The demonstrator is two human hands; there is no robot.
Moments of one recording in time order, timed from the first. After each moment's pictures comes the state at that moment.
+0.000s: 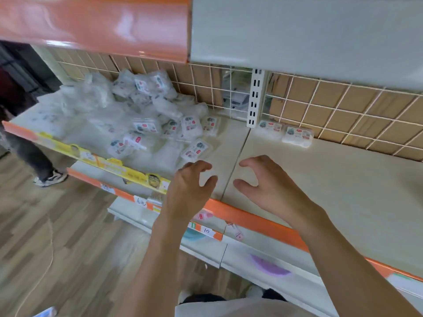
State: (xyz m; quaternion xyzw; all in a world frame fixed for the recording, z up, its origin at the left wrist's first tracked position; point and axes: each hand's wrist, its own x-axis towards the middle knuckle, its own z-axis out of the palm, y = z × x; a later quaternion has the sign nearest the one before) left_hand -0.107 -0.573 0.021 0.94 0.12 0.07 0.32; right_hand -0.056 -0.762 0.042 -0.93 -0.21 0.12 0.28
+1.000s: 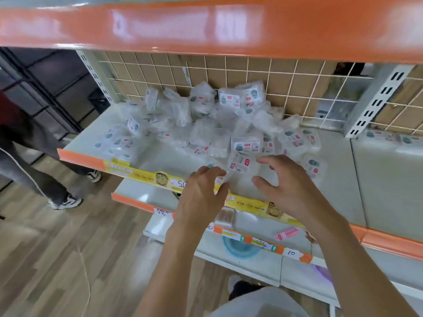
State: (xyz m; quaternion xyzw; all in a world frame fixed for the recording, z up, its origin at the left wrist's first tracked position) left_hand -0.099 -0.275 0.012 0.95 0.02 0.10 0.30; right_hand -0.061 -0.474 0.036 -0.93 -0.14 0.03 0.34
